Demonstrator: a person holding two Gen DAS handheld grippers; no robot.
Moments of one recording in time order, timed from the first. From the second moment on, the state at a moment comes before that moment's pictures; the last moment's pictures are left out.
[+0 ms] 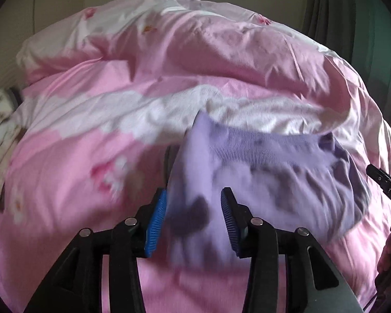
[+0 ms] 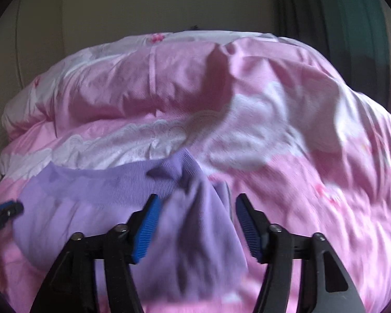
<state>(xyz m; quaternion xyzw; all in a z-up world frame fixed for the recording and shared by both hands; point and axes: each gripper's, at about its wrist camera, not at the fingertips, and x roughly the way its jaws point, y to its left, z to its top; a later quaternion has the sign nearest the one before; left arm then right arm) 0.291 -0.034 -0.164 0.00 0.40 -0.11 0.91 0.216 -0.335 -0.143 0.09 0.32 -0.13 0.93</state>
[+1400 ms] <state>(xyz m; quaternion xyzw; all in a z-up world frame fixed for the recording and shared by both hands) 0.218 -0.048 -0.151 0.01 0.36 -0.07 0.93 0.147 -0.322 -0.144 0.14 0.33 -0.13 0.93</state>
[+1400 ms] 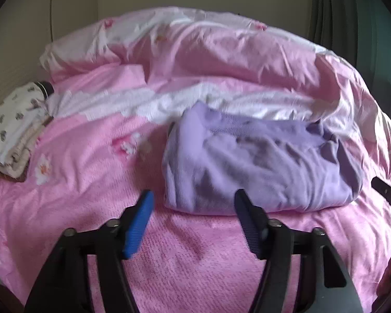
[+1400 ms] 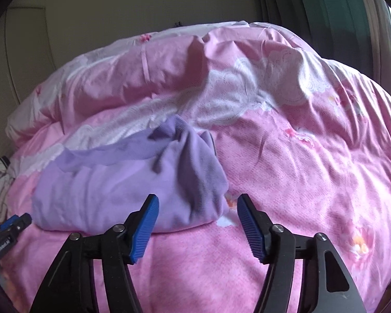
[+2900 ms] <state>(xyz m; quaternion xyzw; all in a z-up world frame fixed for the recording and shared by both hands) 0.269 -0.102 -0.130 0.01 0.34 -0.12 0.93 0.196 -0.362 -0.234 0.45 0.32 -0.13 0.83</state>
